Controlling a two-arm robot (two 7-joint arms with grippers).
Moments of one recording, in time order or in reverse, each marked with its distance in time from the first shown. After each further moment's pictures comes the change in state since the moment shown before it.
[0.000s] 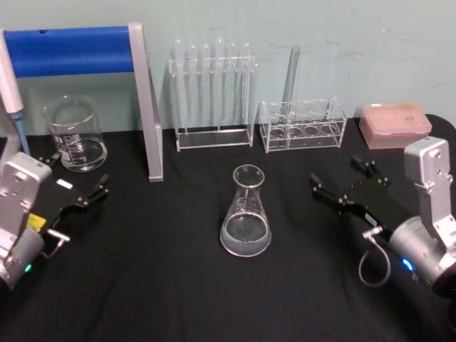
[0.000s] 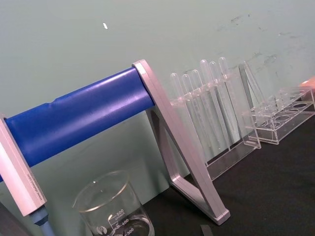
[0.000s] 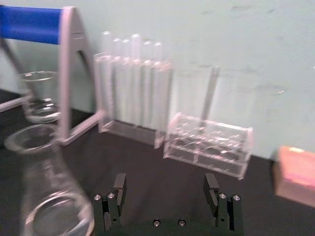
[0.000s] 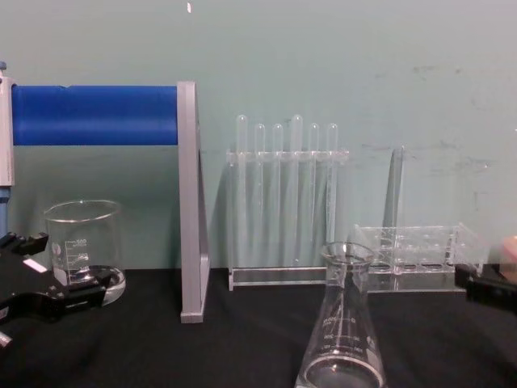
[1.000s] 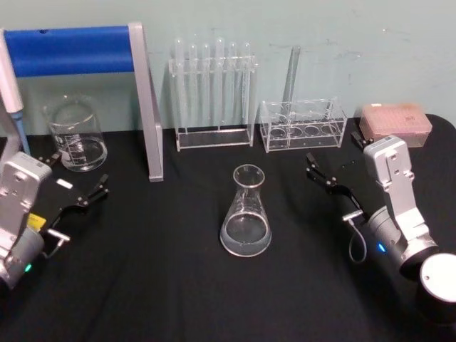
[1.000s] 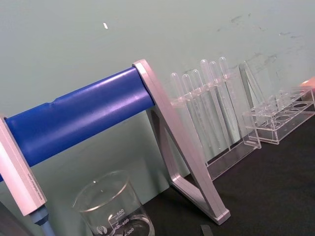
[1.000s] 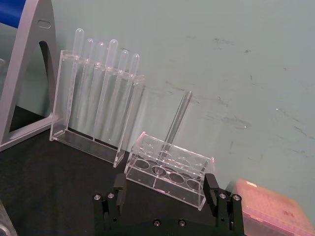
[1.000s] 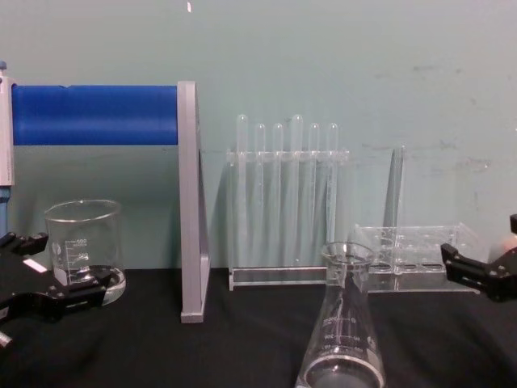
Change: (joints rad) left arm 0.000 0.000 0.000 0.000 0.000 0.000 0.000; right arm 0.110 -0.089 -0.051 0.163 -0.282 -0.151 -0.184
